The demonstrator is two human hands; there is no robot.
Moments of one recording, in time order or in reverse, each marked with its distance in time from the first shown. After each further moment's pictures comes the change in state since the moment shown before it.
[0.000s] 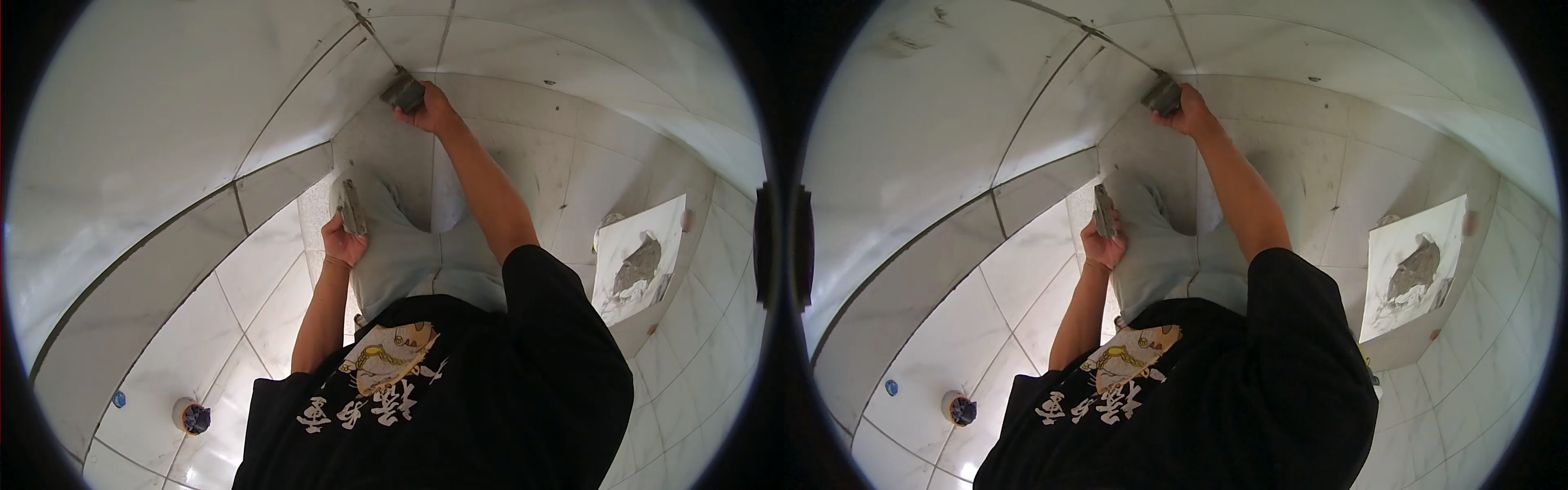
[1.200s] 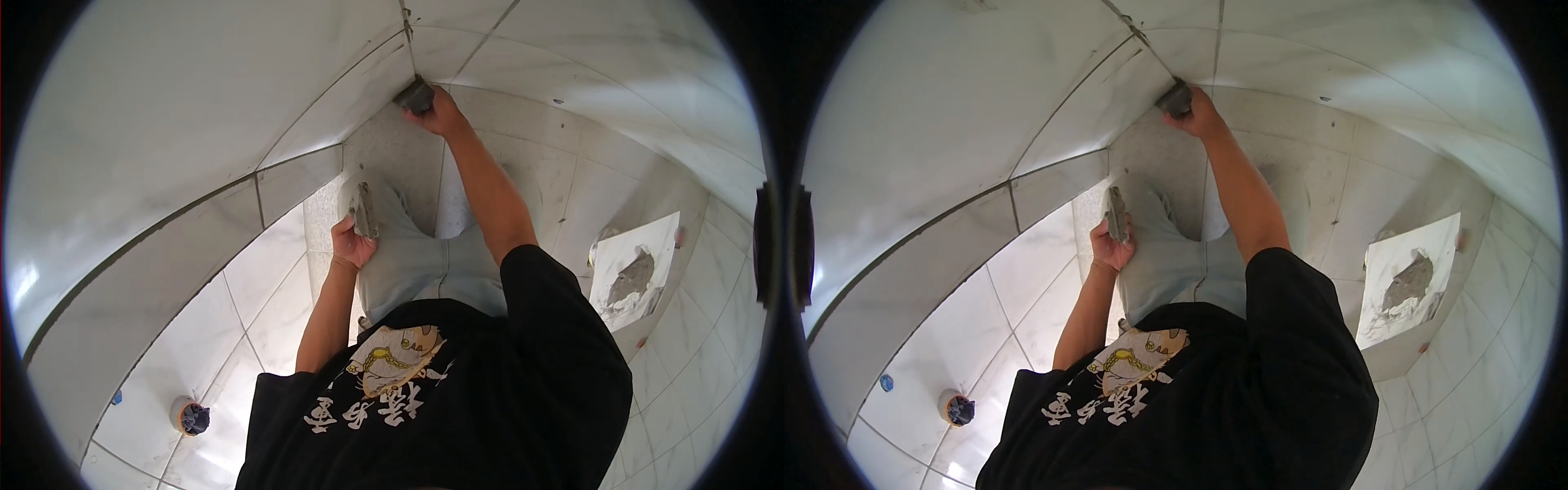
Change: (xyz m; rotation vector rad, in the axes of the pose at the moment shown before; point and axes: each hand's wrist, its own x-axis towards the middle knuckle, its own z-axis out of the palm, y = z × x) left_hand 0.003 0.003 -0.005 -0.006 -0.058 -0.012; right_hand 0.018 0.000 0.012 -0.086 -0.106 -0.068
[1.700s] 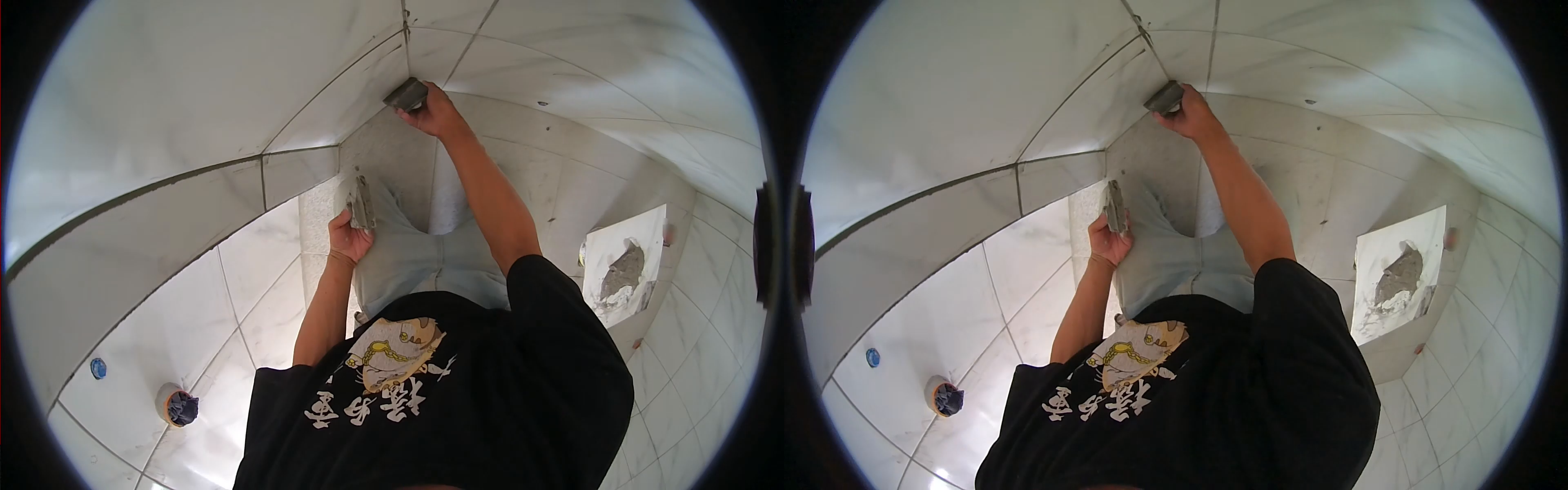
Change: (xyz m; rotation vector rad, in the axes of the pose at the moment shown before) left_hand 0.000 -0.001 -0.007 0.016 -0.039 0.024; right_hand -0.054 -0.009 0.047 -0.079 0.019 -0.051
